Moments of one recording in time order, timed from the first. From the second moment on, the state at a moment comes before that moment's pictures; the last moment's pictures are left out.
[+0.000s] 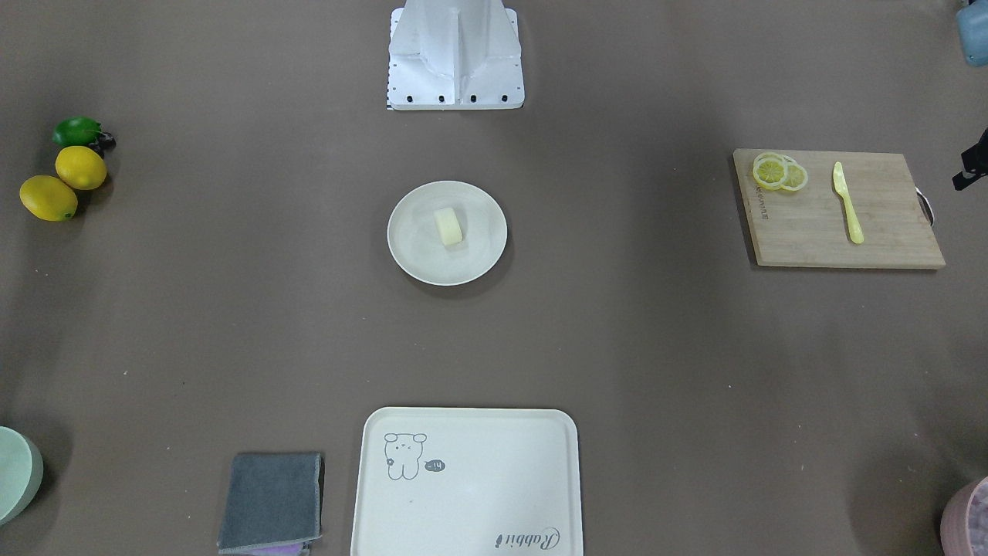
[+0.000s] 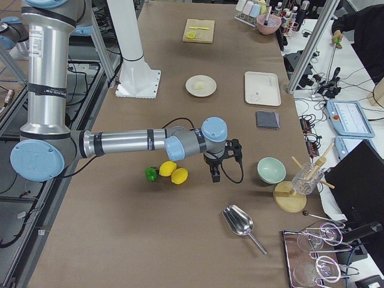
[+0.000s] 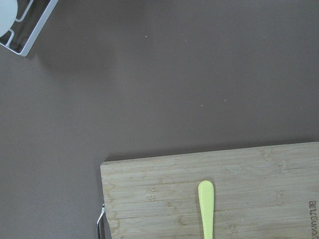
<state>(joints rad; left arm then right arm) -1.43 -1.52 -1.83 -1.49 -2.34 -0.04 1.37 -1.67 1.75 -1.33 2.37 0.20</state>
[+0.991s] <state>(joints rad) -1.42 -1.53 -1.82 -1.49 -2.33 -0.04 1.37 -1.67 1.75 -1.33 2.38 0.20</state>
